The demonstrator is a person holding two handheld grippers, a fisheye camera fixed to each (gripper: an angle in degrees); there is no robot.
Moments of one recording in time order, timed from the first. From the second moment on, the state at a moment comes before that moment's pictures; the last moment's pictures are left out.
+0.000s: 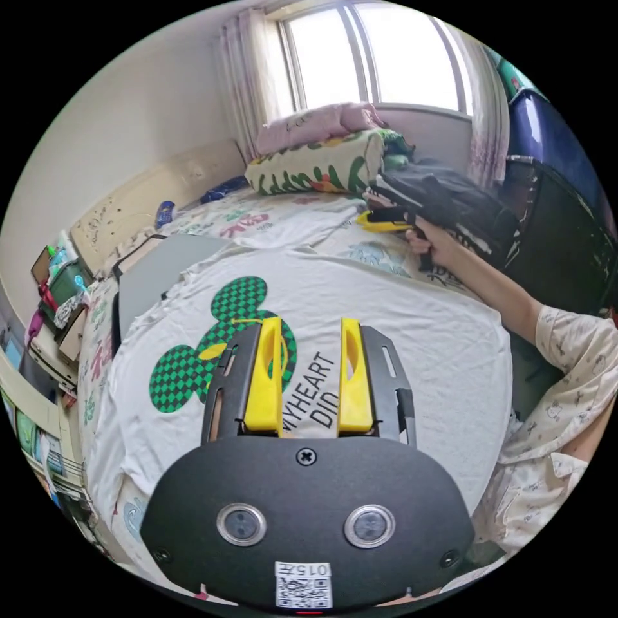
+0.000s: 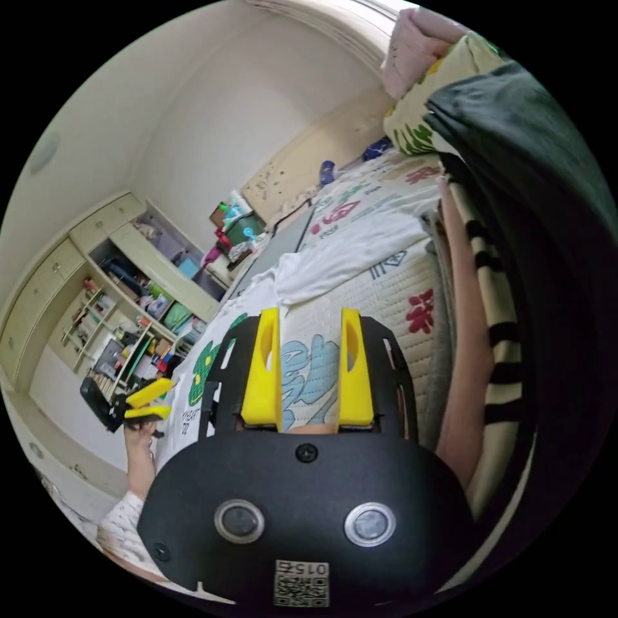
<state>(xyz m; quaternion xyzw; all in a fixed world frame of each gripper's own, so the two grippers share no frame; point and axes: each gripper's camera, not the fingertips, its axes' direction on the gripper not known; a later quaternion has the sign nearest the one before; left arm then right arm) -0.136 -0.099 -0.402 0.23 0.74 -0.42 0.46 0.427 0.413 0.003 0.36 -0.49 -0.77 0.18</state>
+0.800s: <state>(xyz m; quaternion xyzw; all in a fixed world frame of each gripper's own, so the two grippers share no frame) 0.074 -0.159 -0.467 0.24 0.78 -0.35 0.46 0.271 0.519 -0.089 0.40 -0.54 -0.64 0.36</state>
